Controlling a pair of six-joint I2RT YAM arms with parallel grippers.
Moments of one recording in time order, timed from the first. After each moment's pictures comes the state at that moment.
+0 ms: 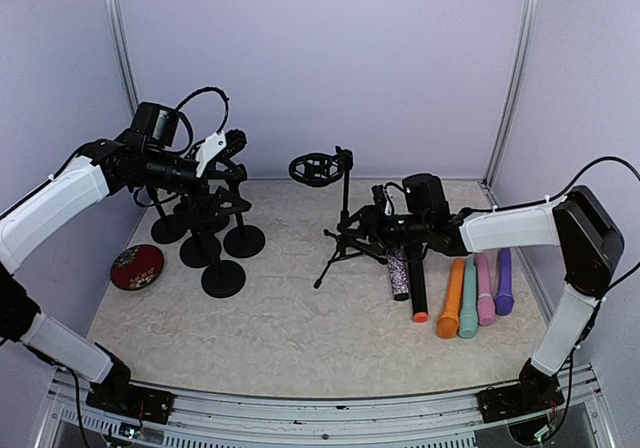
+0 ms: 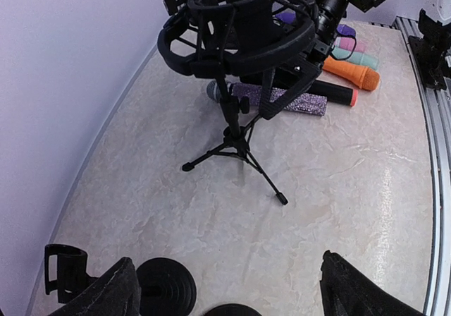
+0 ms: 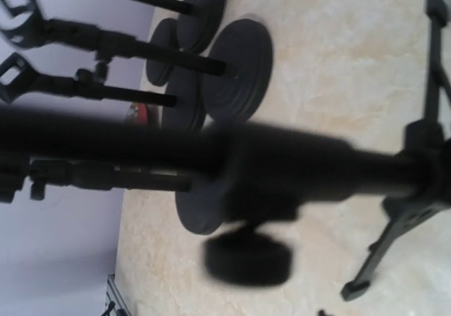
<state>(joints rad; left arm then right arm) -0.44 1.40 1.39 -0.65 0.58 0.66 0.63 1.74 1.03 0.28 -0.48 0.95</state>
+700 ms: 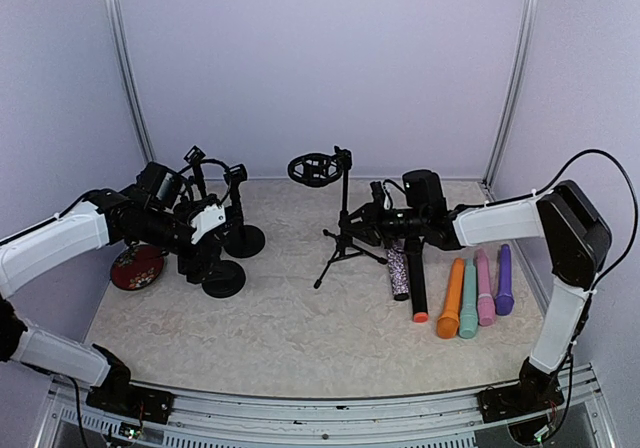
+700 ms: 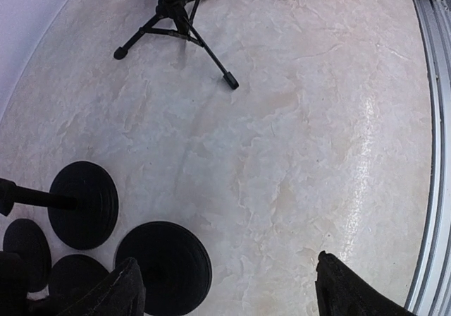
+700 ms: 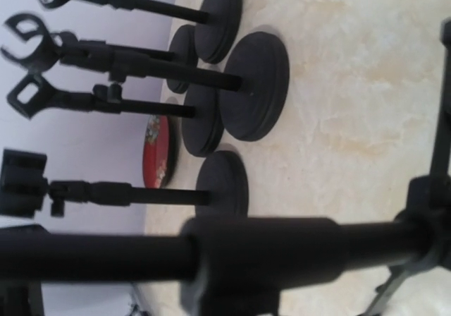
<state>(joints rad) -0.46 1.27 1.01 -0.66 0.45 0.72 0.58 1.83 1.09 0.35 -0.59 1.00</state>
